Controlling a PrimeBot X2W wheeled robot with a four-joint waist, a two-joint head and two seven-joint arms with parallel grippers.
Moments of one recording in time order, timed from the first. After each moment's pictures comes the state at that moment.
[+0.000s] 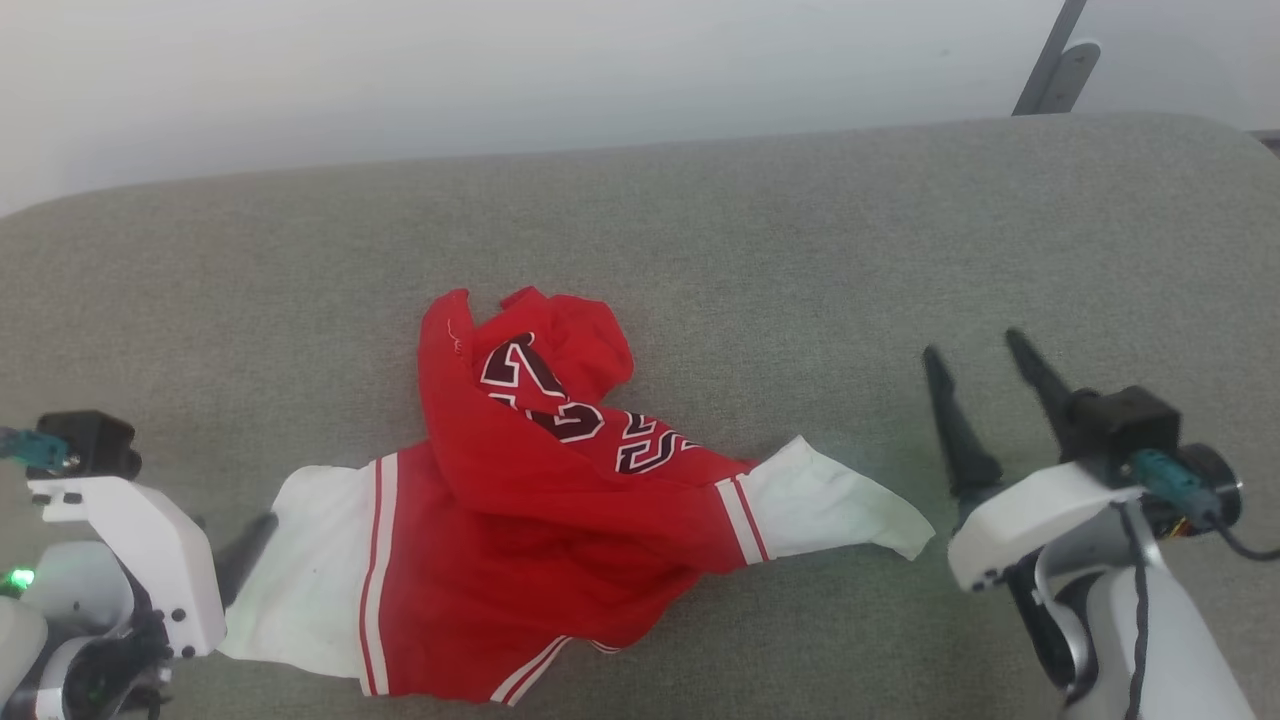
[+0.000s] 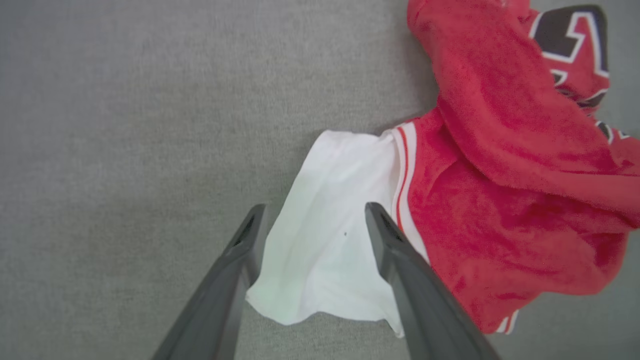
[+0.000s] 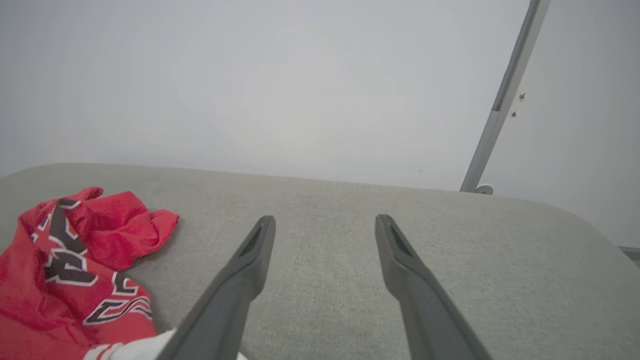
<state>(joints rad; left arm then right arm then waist) -0.27 0.89 -0.48 0.05 -1.13 0.24 0.45 -0.23 -0.09 0.03 0.16 0.12 0.13 -0.06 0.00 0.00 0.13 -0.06</state>
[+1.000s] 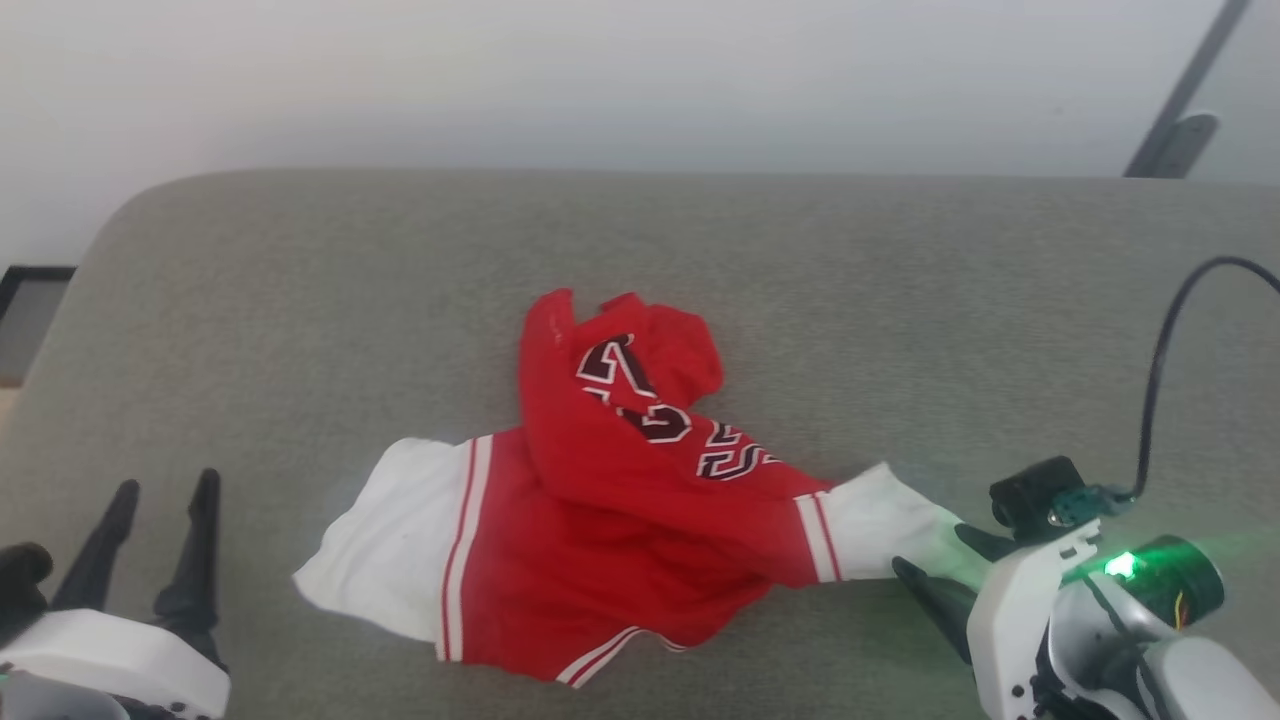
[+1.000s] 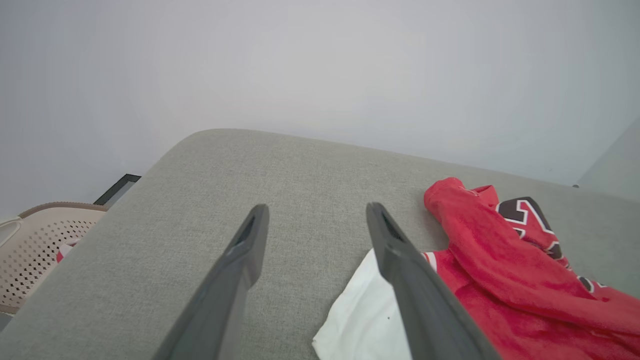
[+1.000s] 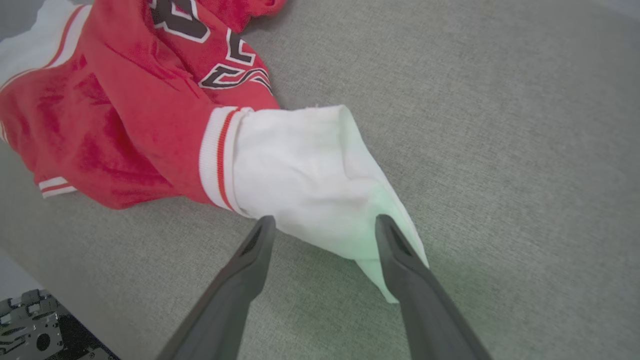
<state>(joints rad) 0.03 0.76 -0.28 -0.07 -0.97 0.26 -0.25 -0.11 -0.38 0.30 -0.01 0.45 0.13 0.55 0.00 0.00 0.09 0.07</state>
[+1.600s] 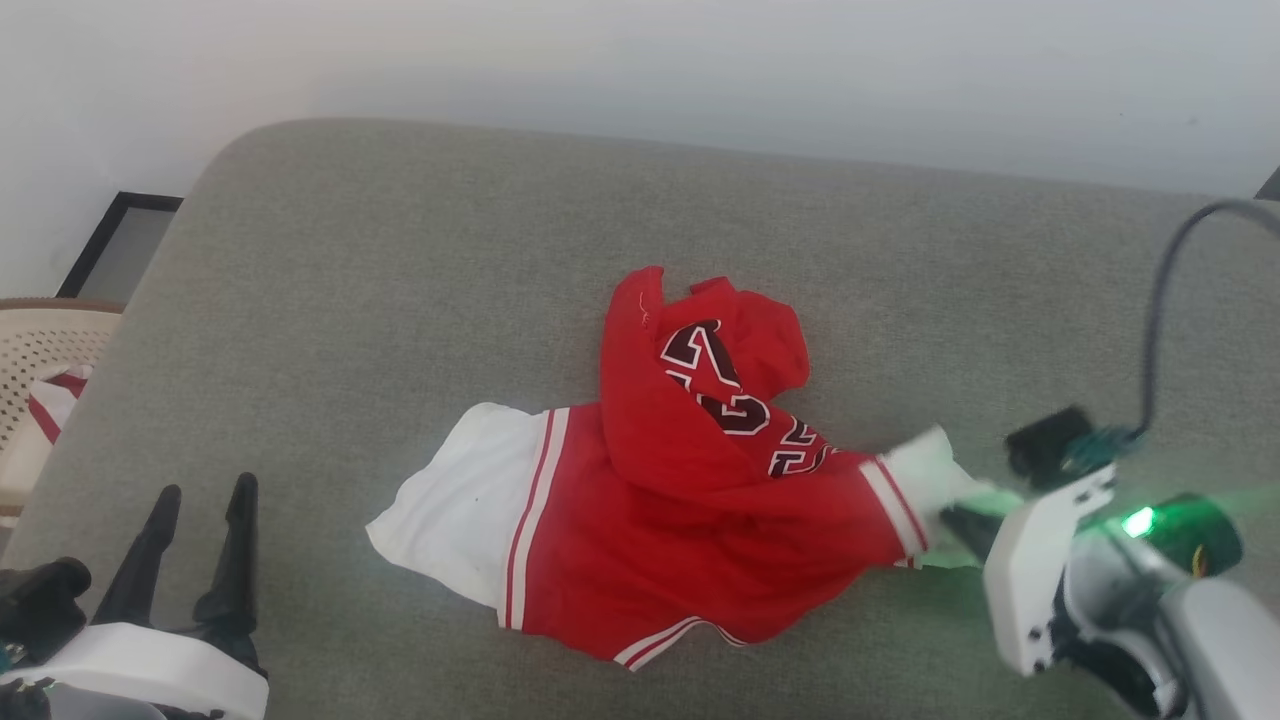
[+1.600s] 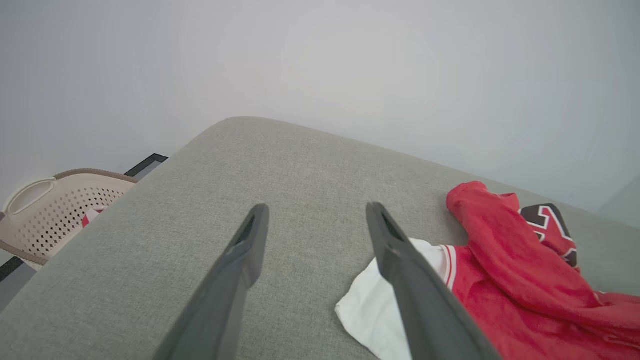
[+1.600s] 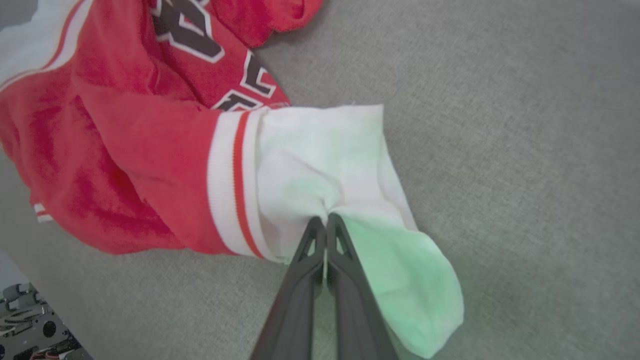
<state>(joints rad) 0.04 0.63 -0.24 -0.03 -0.91 0.19 -0.26 -0.20 -0.41 0.32 0.09 0.47 0.13 0.60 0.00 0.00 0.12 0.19</state>
